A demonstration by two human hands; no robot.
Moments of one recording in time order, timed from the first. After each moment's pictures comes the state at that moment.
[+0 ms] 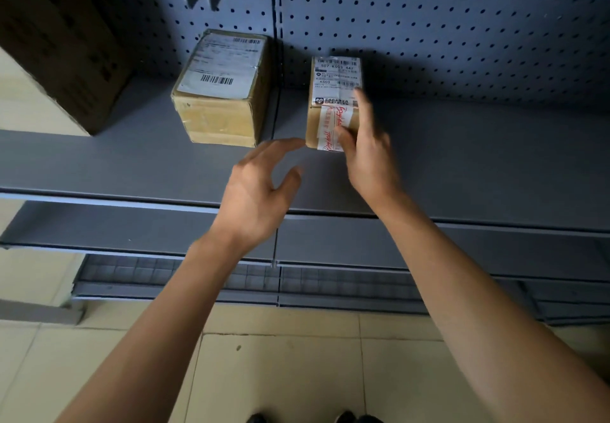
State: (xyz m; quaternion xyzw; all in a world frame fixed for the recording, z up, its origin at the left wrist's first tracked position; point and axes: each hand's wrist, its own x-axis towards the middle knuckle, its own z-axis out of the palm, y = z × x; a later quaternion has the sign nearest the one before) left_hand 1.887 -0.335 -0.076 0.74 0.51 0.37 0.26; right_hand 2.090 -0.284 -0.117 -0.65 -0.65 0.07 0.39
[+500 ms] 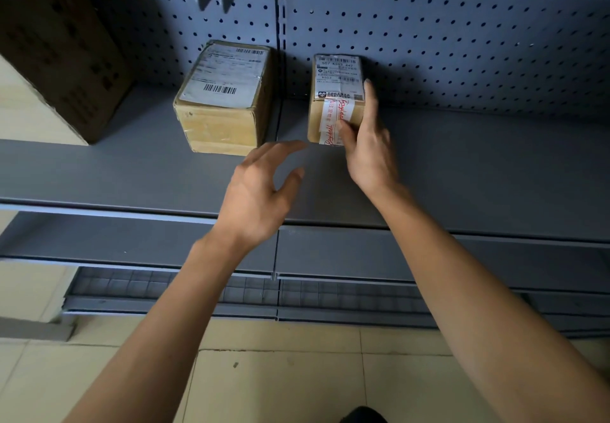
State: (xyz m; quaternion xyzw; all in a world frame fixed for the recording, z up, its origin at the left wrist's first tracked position) left_hand 1.885 -0.321 -0.081 0.75 0.50 0.37 0.24; right_hand 2.089 -0.254 -0.113 -0.68 -0.63 0.06 0.38
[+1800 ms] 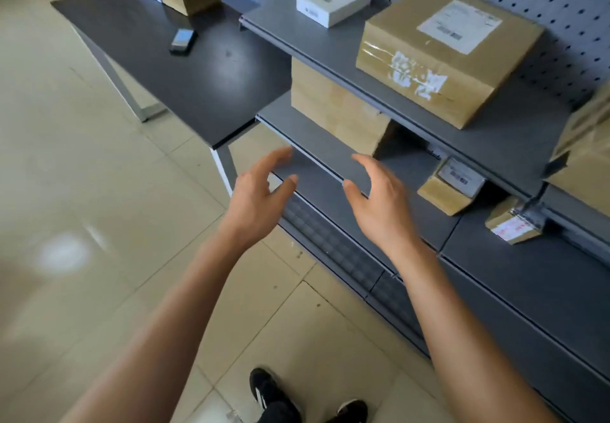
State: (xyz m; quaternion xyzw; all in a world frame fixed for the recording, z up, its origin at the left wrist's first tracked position) left_hand 1.553 -0.566 0.161 0.47 0.73 0.45 0.22; right_hand 1.746 -0.463 0.179 -0.45 -0.82 0.29 0.22
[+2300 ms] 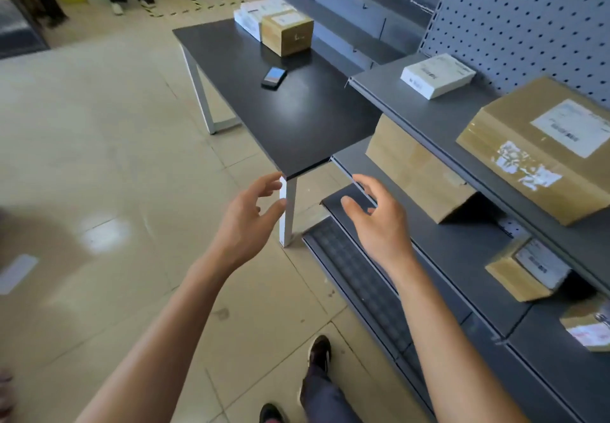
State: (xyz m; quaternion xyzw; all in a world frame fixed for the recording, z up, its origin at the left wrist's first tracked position) left_hand 1.416 -0.650 0.187 0.35 0.77 0.49 0.19; right_hand 1.587 -0.492 0.205 -0.37 -0.79 0.44 0.24
